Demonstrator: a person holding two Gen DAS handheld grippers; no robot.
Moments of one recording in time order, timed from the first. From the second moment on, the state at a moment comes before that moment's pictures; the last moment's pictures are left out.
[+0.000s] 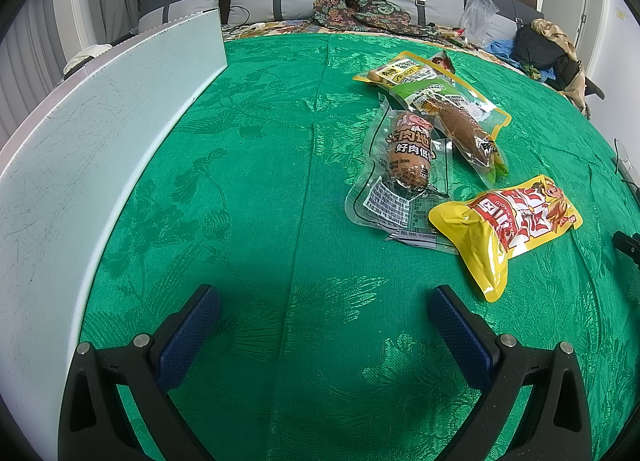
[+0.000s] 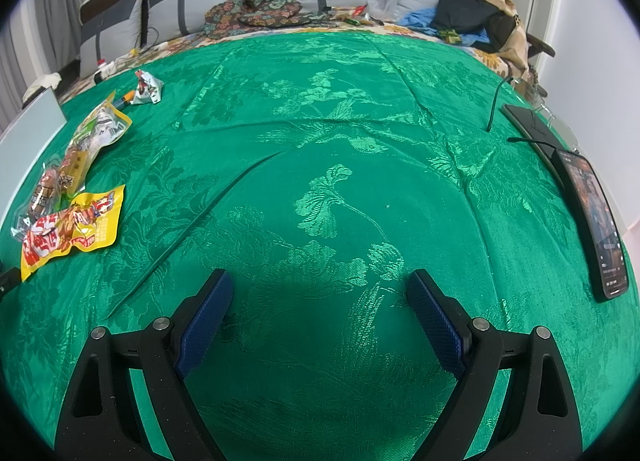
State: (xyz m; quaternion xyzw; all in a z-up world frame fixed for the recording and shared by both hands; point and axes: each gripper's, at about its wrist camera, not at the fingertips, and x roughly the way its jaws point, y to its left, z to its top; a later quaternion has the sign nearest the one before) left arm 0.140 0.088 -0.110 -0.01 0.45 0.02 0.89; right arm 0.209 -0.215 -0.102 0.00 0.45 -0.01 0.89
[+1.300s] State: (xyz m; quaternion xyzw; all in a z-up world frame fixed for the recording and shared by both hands) left arm 0.135 0.107 -0.090 -0.08 0.46 -0.06 0.88; right arm 0.208 -0.216 -0.103 0.00 0.45 -0.01 0.89
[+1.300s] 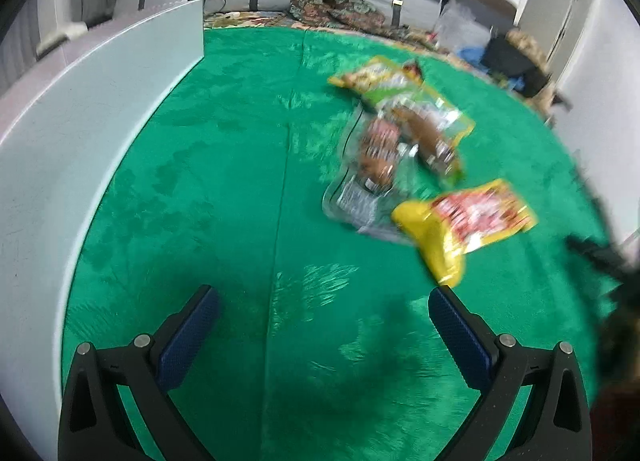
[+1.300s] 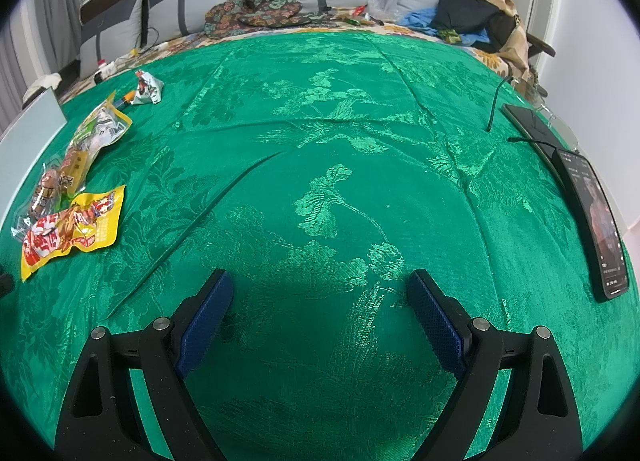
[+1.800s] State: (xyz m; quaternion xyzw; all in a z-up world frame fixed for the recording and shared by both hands) left arm 0.262 0.040 -0.092 0.03 0.54 -0.07 0.84; right arm 0.208 -0.216 -0.103 0.00 0.45 -0.01 0.89
